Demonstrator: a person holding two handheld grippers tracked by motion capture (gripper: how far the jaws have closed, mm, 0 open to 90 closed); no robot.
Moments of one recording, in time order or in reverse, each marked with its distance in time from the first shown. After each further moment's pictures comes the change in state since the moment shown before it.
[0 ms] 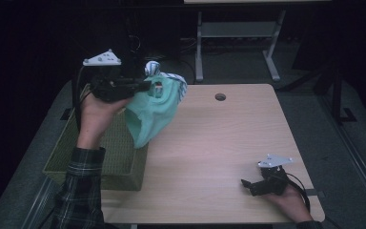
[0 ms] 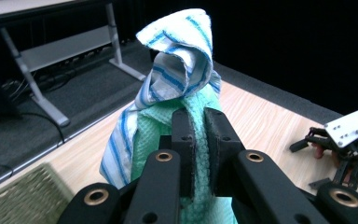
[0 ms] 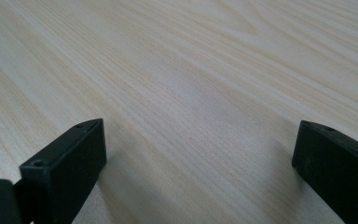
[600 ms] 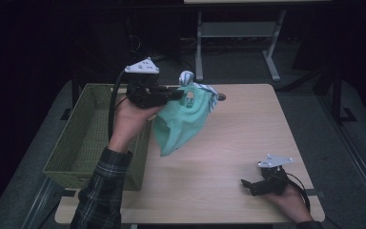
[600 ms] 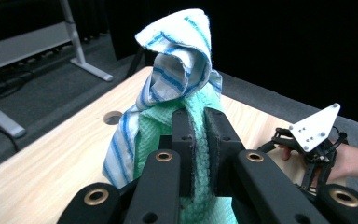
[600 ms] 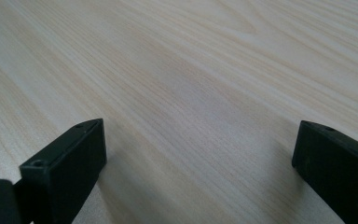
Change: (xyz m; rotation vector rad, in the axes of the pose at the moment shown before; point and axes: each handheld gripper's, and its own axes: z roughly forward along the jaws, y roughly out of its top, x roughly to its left) left arm -0.039 0.001 0.062 0.038 -0.135 0.024; right arm 0.000 0.000 0.000 0.001 0.000 0.001
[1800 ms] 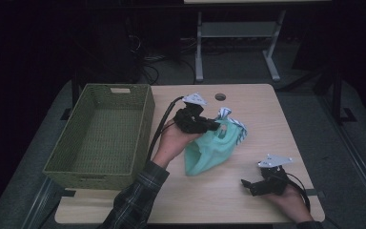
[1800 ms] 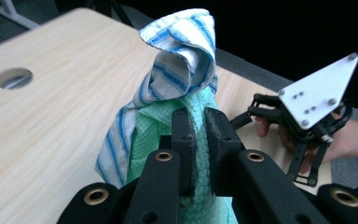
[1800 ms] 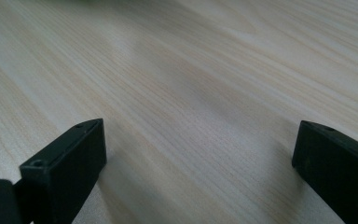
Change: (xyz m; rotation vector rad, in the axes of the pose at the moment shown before) left arm -0.033 -0.058 0.127 0.151 -0.149 -0.063; right arm 0.000 0.000 0.000 -0.005 0.000 -0.002
